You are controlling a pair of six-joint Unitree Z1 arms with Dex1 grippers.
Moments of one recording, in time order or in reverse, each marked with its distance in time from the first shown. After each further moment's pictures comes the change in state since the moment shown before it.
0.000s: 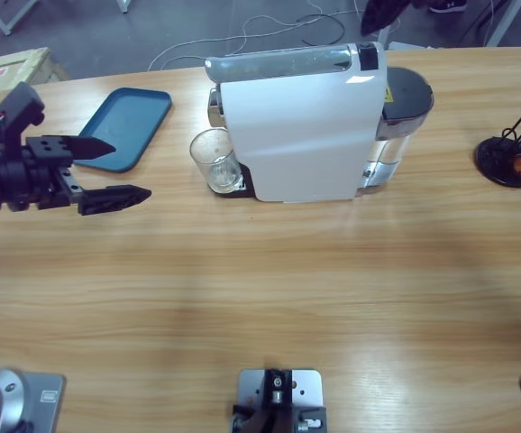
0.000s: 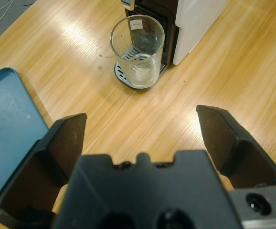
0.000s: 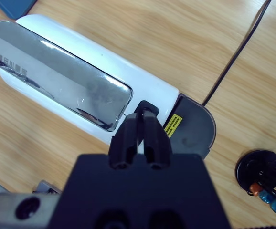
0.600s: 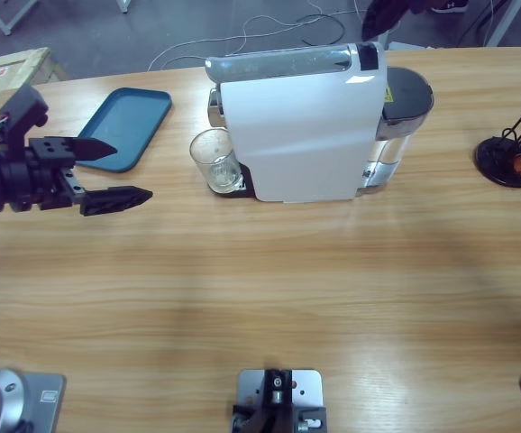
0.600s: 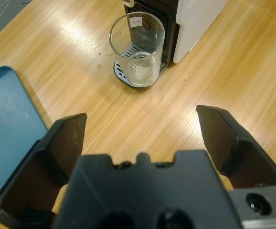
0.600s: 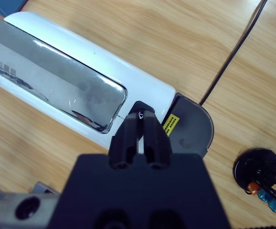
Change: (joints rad) arm 0 0.000 0.008 0.000 0.000 0.000 0.000; arm 1 0.000 0.008 0.001 0.002 -0.016 0.000
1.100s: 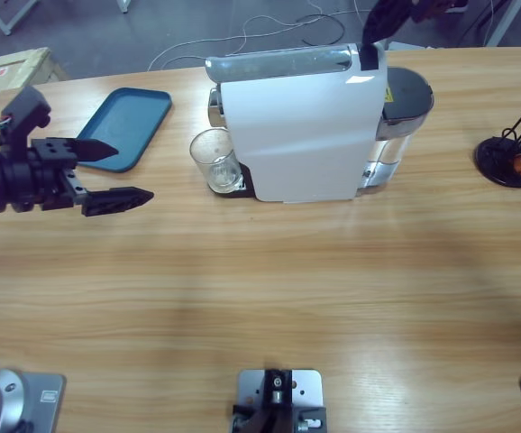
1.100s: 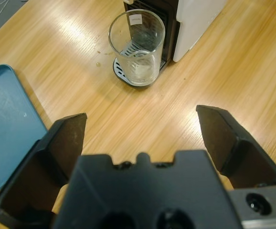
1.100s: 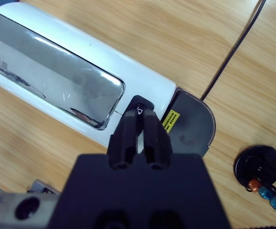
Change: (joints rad) arm 0 0.000 0.008 0.000 0.000 0.000 0.000; arm 1 0.000 0.000 0.027 0.000 0.000 0.000
